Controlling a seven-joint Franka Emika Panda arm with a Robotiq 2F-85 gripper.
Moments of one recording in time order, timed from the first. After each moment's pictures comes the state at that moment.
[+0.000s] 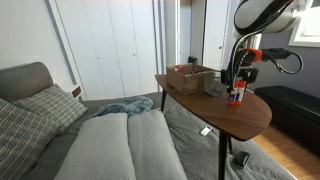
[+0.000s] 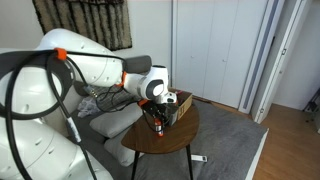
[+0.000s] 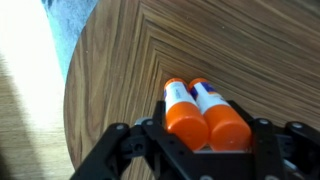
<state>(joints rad) -0.04 -0.36 0.05 -2.52 0.01 2.17 0.28</state>
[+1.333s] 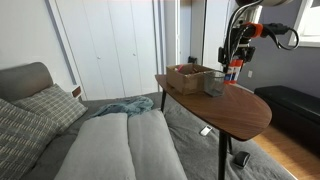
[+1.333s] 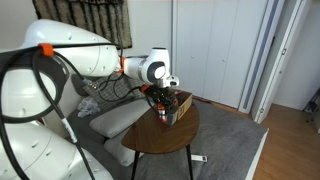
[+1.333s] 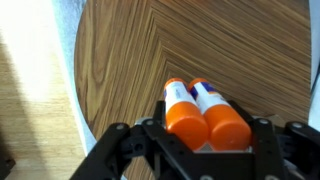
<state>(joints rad) -0.04 -0.38 0.05 -2.35 0.00 2.06 0.21</state>
